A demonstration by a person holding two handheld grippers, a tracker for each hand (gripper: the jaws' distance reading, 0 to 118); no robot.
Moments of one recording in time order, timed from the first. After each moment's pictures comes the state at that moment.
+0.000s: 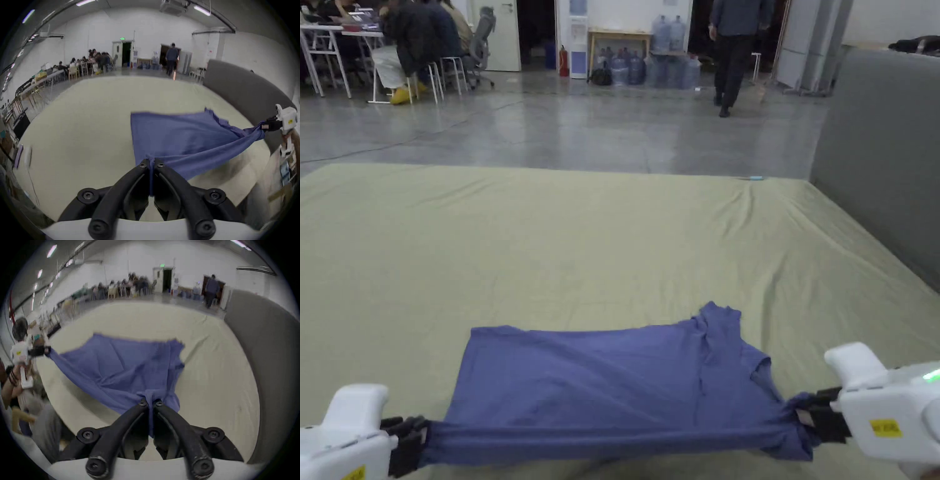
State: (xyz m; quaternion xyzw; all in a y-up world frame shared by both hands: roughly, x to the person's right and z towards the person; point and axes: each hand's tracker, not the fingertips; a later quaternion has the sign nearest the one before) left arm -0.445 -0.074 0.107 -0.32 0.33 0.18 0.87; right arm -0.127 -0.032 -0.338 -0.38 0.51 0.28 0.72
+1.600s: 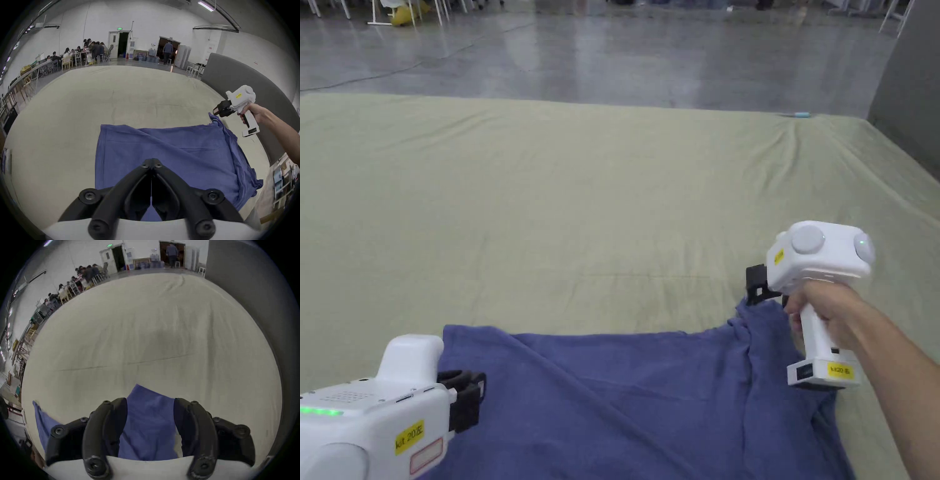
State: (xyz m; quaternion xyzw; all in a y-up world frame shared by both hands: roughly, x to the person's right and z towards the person) left arm -0.525 -0.093 -0.039 -0.31 0.31 0.22 0.87; right arm -0.444 -0.132 -0.569 -0.51 0.34 0.17 0.77
